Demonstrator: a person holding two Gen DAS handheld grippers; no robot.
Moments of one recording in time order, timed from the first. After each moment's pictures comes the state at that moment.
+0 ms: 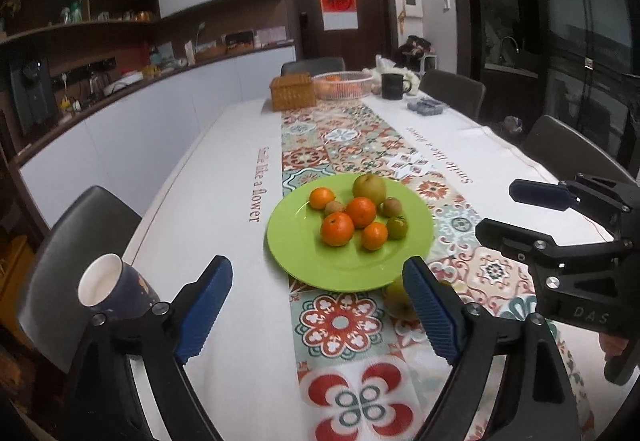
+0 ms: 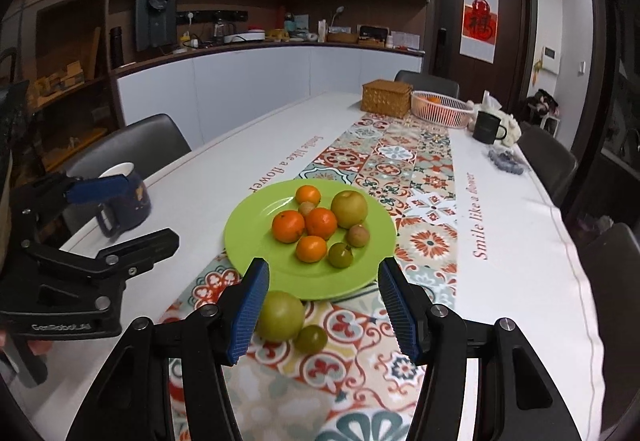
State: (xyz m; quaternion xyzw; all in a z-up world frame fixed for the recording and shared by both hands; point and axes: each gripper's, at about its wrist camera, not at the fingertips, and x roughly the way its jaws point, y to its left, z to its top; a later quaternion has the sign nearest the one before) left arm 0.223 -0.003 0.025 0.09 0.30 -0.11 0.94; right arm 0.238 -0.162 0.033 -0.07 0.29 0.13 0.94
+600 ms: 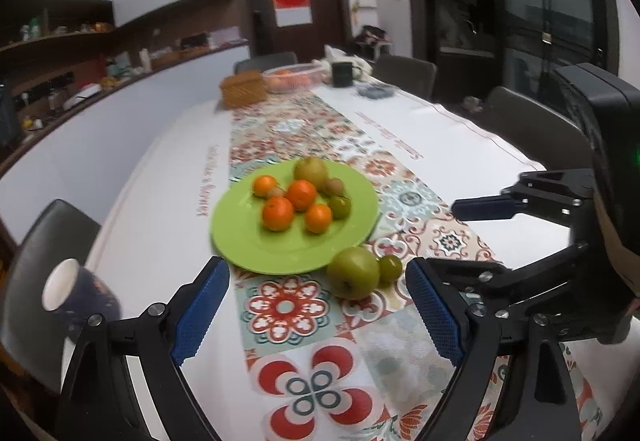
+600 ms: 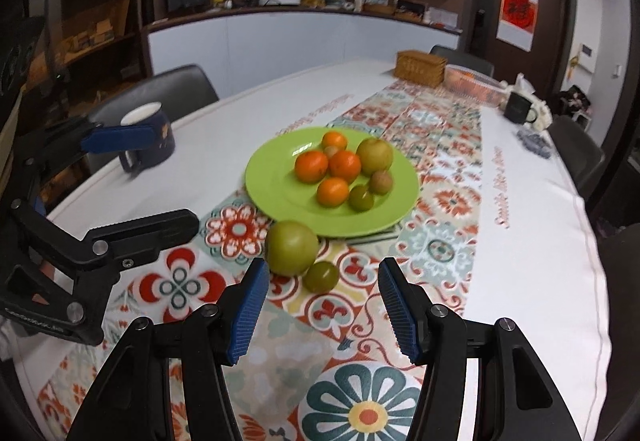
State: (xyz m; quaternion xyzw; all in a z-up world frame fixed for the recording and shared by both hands) left arm 0.212 -0.037 0.002 0.11 0.31 -0.19 0.92; right arm 0.238 -0.170 -0.011 -0.10 0.36 0.20 0.91
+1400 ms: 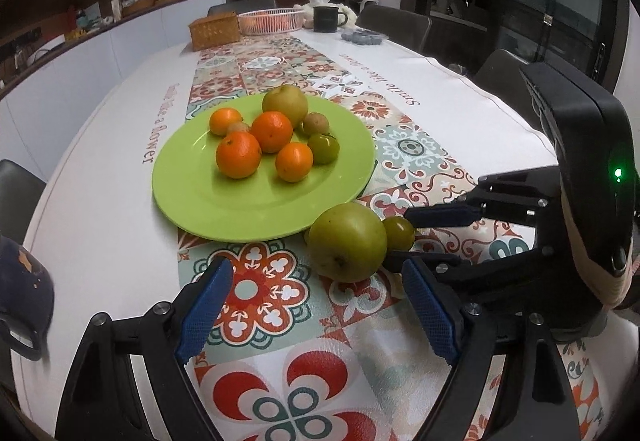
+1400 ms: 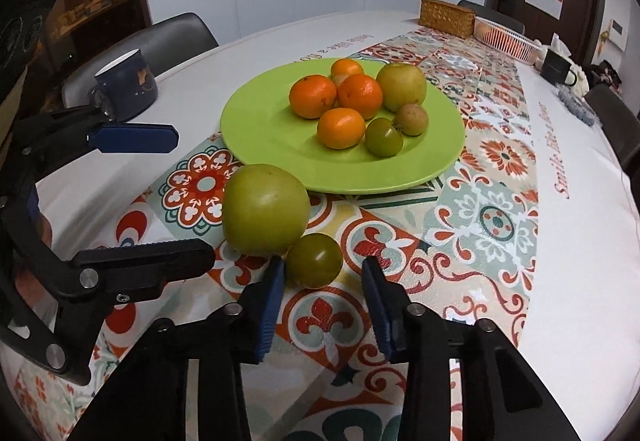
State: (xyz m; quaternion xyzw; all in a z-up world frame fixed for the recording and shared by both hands) left arm 0.258 -0.047 -0.058 0.09 0.40 -0.22 0.89; right arm 0.292 -0.166 -0.080 -0.10 0.43 0.22 0.87
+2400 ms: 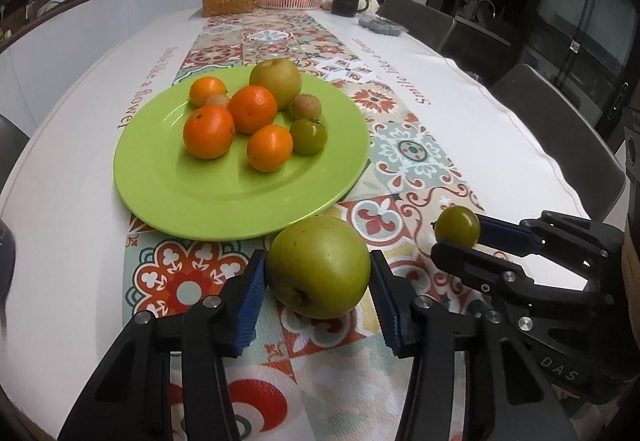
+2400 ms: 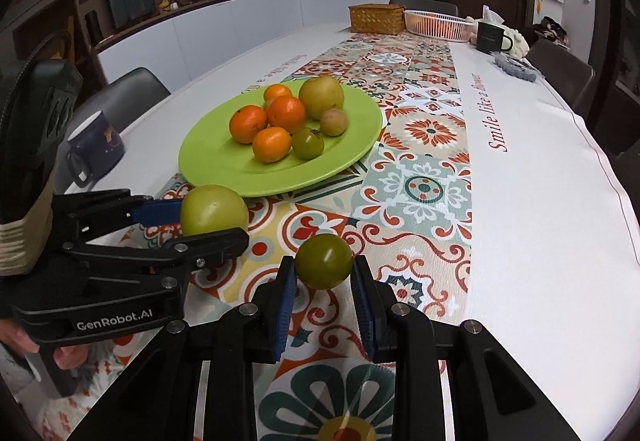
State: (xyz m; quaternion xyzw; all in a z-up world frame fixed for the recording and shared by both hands) left arm 0.277 -0.075 -0.074 0.03 0.44 -0.20 0.88; right arm 0.269 -0.210 -0.061 -0.01 0.40 0.14 0.90
